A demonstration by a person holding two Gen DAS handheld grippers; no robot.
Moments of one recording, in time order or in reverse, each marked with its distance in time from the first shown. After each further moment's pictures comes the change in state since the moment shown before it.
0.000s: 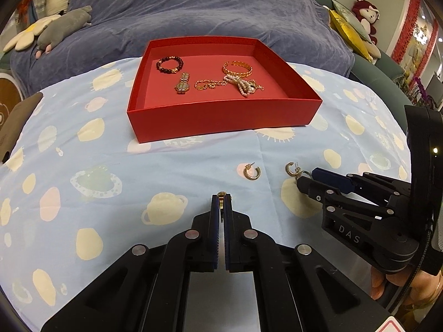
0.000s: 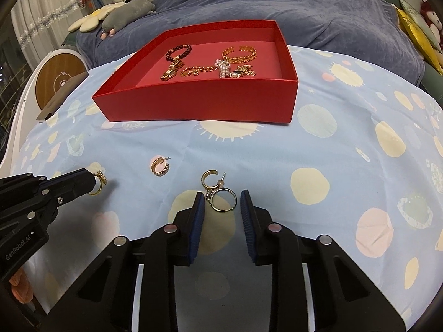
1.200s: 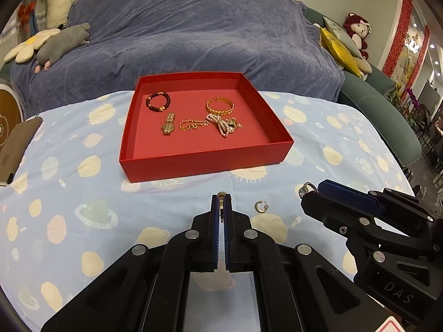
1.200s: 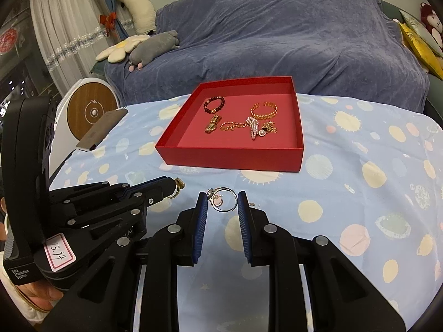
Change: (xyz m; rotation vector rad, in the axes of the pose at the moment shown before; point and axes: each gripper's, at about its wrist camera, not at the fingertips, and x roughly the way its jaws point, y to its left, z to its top) left arm -0.036 -0.025 0.035 0.001 -0.108 -0.032; right arm -0.097 0.016 0.026 0.021 -0.175 0.126
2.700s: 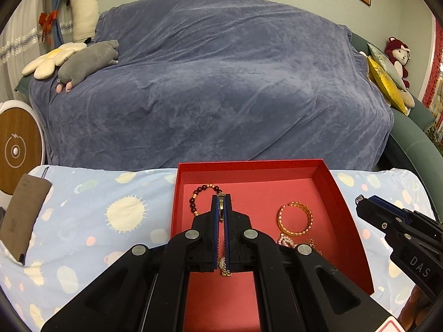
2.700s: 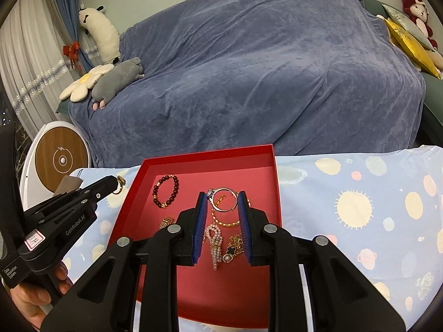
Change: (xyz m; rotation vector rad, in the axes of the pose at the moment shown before) left arm 0.093 0.083 0.156 -0.069 -0.103 0.186; right arm 0.120 -0.063 0.144 0.112 -0.056 -0.086
